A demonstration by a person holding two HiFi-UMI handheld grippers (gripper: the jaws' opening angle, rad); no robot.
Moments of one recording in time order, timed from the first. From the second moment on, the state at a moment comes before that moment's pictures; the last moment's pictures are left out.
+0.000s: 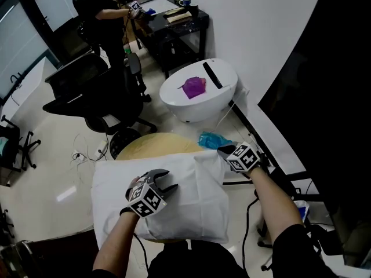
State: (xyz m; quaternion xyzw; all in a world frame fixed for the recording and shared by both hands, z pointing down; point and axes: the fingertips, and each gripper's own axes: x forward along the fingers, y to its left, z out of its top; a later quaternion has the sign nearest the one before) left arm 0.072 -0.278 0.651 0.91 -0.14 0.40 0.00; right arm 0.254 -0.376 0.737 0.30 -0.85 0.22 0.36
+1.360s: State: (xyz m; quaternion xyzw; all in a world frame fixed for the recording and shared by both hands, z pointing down) left arm 0.093 -0.278 0.635 0.92 -0.13 0.38 -0.02; right arm 0.263 -0.410 0.732 0.32 -0.87 0.22 0.31
